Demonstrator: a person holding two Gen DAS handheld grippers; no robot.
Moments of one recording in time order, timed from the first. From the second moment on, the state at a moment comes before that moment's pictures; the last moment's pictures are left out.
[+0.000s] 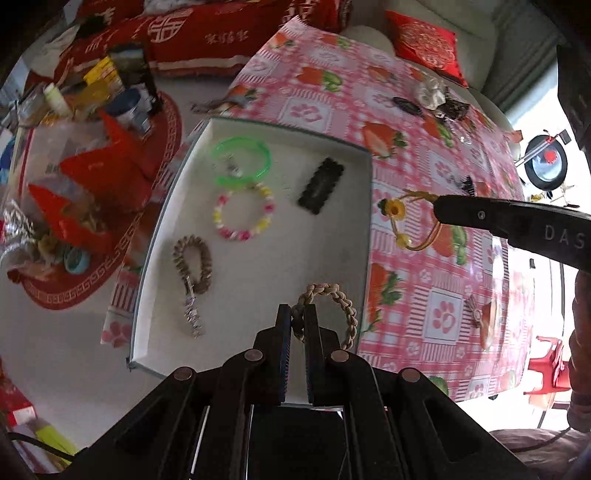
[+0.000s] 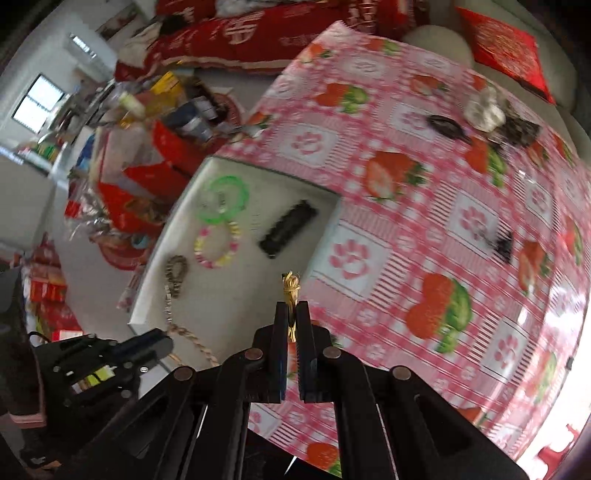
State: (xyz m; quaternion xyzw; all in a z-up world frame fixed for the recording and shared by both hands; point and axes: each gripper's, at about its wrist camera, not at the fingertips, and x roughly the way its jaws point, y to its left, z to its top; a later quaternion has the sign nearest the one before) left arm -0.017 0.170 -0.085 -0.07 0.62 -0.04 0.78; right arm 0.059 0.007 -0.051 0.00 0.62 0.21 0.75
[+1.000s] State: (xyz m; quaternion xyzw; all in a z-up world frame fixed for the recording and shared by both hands) left arm 0.010 0.185 -0.167 -0.01 0.65 0.01 0.76; right arm 0.103 0.083 -0.155 -0.06 0.69 0.24 0.68
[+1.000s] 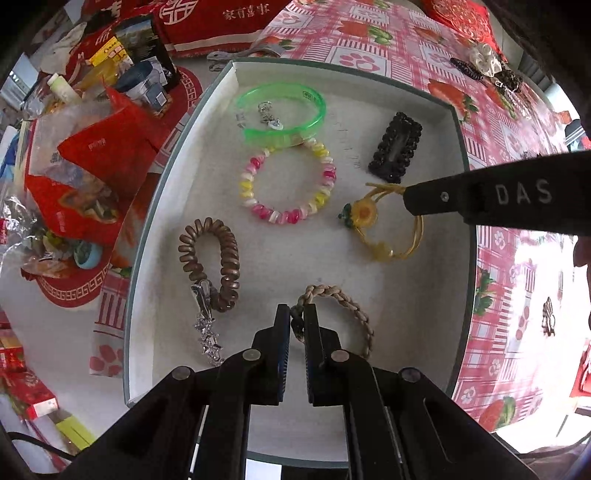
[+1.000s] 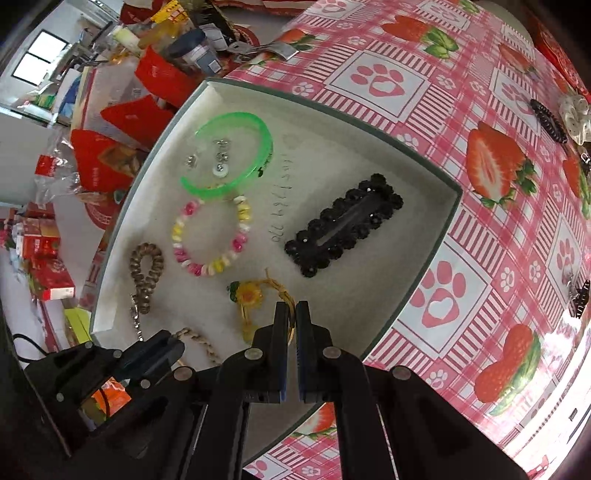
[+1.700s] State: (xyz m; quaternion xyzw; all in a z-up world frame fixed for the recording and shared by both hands) left arm 0.011 0.178 -0.166 0.02 0.65 0.02 0.76; right arm 0.116 0.102 -0.167 -0.05 0.70 0.24 0.67
